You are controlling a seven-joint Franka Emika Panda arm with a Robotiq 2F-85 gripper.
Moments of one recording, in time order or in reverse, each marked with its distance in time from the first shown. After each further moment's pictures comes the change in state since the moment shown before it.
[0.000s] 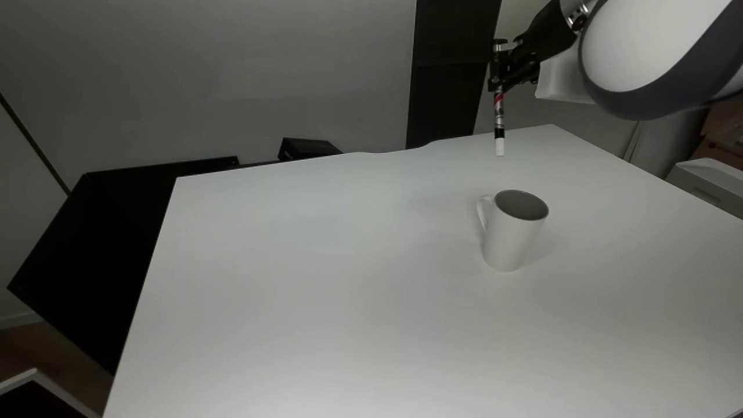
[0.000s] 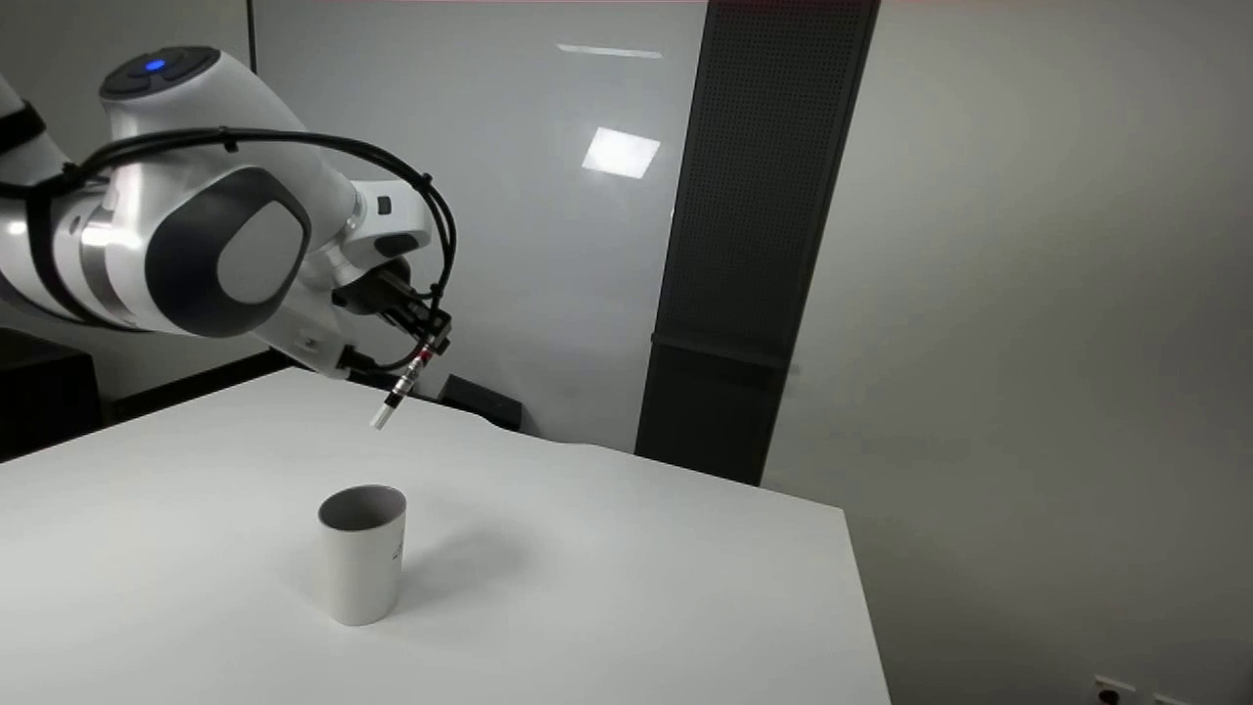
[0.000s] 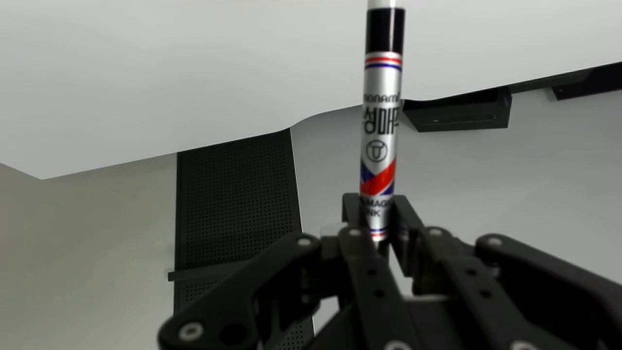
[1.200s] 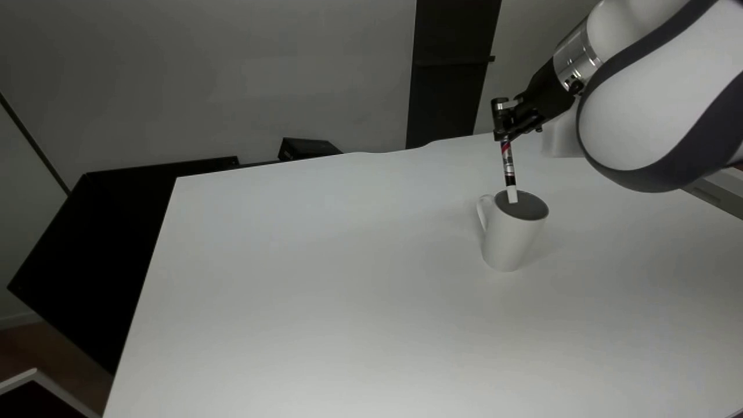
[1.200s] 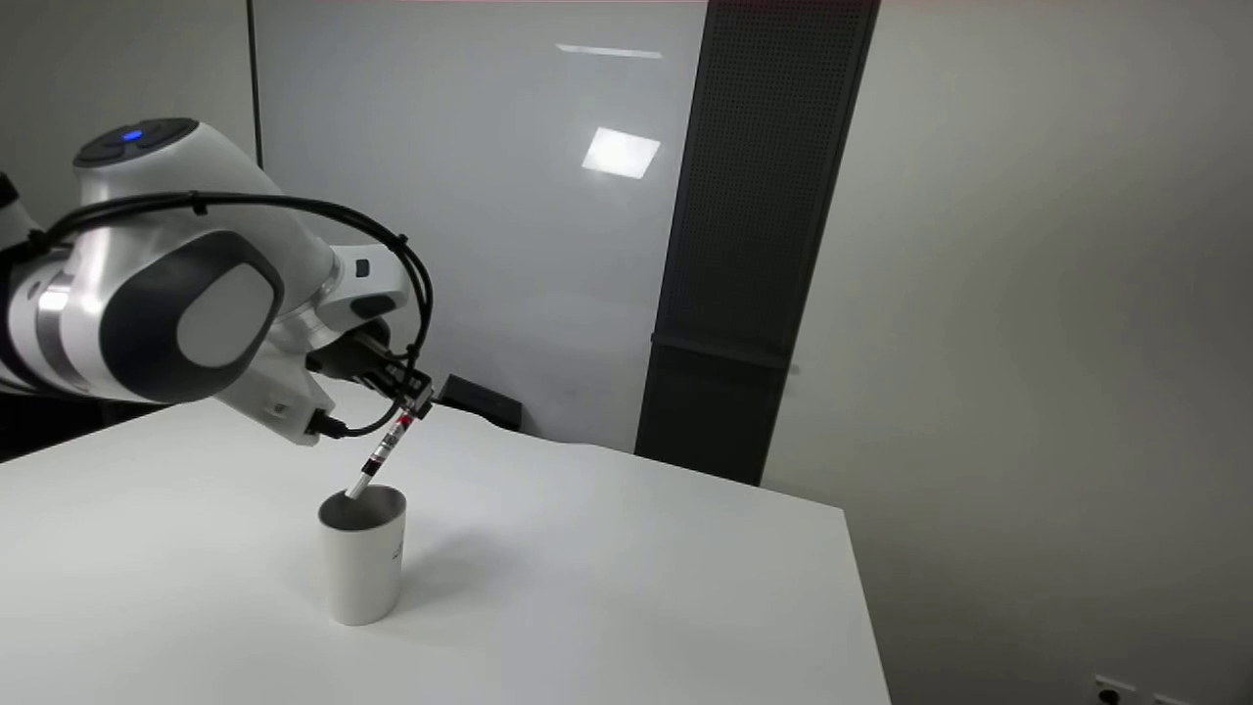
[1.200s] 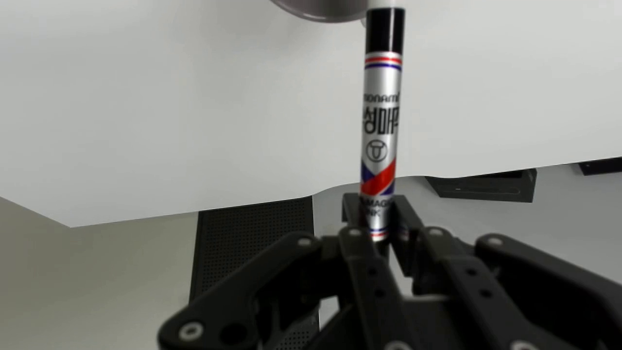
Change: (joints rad) arm 0.079 0.075 -0.052 -0.067 0.026 0.001 0.000
